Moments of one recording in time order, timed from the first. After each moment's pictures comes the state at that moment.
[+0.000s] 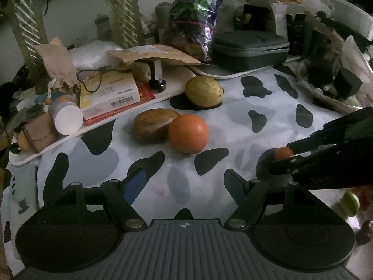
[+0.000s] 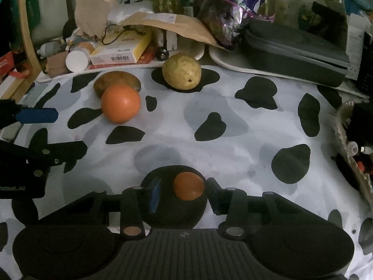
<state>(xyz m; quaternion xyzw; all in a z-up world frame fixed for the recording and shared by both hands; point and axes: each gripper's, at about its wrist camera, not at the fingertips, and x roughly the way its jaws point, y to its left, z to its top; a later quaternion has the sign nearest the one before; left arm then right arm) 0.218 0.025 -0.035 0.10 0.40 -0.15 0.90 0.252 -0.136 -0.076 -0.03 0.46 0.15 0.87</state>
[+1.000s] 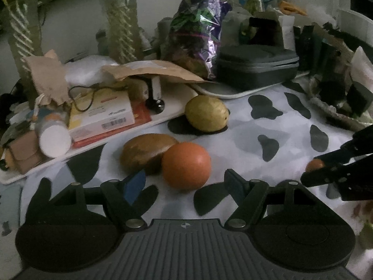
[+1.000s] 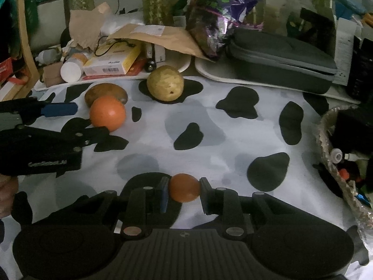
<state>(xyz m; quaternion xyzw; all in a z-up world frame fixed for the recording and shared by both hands) 0.249 0.007 -0.055 0.10 0.35 -0.15 0.92 0.251 -0.165 -0.061 -0.02 0.45 0.15 0.88</state>
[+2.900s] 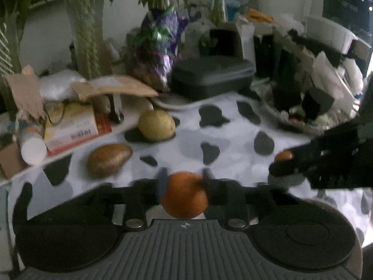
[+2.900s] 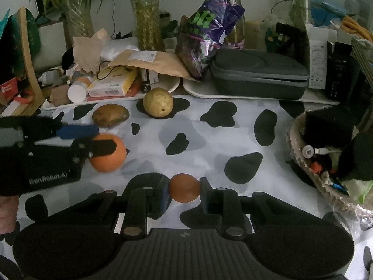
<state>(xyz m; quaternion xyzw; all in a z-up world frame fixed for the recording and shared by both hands) 0.211 -0.020 -0.028 0.08 0.35 -0.22 0.91 0.212 -0.192 -0.030 0.00 0.41 0.14 0.90</state>
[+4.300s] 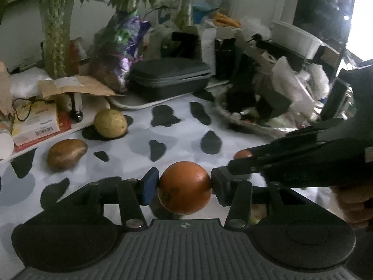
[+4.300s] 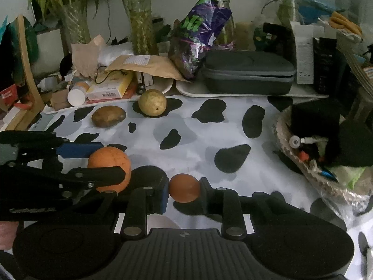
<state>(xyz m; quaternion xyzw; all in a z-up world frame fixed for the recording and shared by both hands) 0.174 -0.041 -0.010 0.05 0.35 -0.30 0.89 0.185 -0.210 -0.023 0.02 0.40 0.13 0.91</state>
